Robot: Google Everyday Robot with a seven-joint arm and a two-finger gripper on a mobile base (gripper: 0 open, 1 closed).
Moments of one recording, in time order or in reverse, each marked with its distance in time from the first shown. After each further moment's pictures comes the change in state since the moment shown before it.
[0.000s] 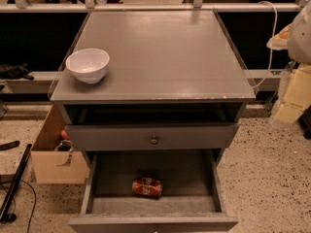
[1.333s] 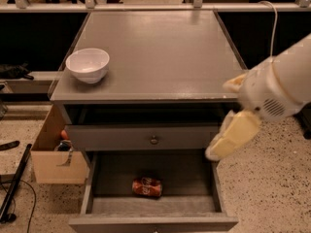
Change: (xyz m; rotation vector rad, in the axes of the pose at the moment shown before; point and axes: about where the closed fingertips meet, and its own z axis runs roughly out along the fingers) arm -0.063 0.056 0.079 -0.125 -0.325 0.162
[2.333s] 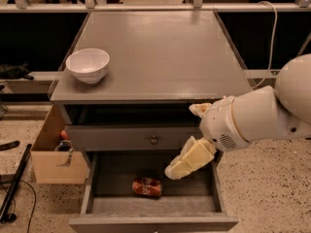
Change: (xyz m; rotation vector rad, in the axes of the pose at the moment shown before) arm -0.026 0.040 0.081 -0.050 -0.221 0.050
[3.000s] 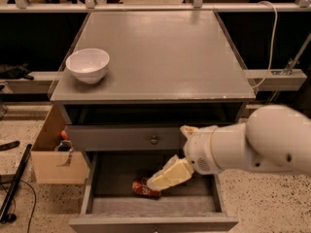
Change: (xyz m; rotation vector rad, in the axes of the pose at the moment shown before) arm 0.032 0.008 0.067 0.029 -0.074 0.143
